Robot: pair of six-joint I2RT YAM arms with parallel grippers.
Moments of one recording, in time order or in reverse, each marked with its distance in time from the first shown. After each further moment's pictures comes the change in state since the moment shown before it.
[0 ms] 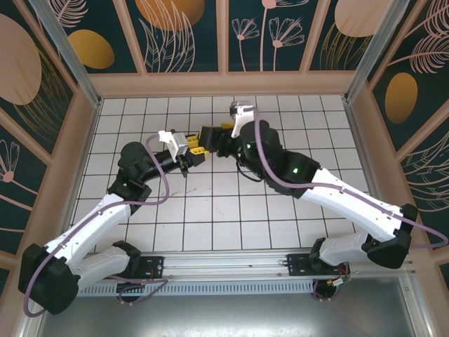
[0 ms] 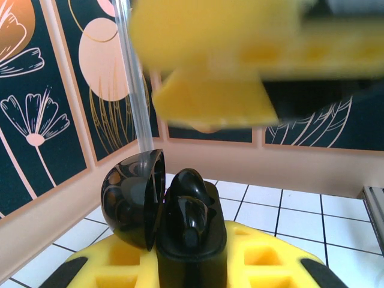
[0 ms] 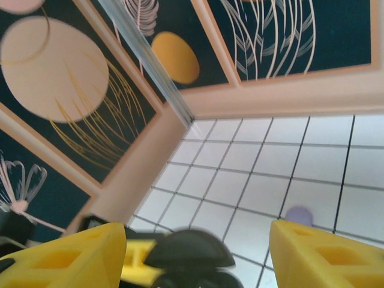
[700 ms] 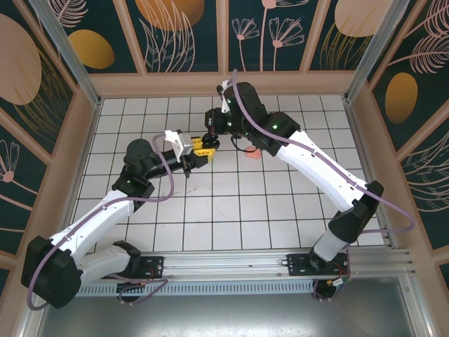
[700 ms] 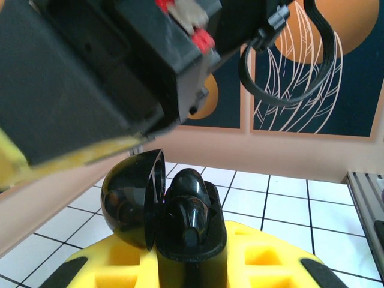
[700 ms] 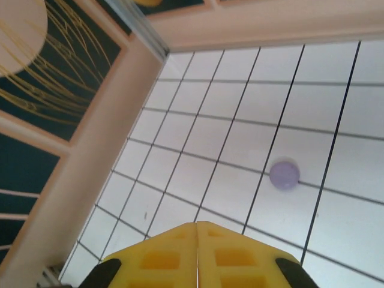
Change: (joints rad) left arm 0.000 0.051 0.012 -0.020 0.049 0.013; right arm -0.212 0.330 0.361 -0.359 -0.346 0.010
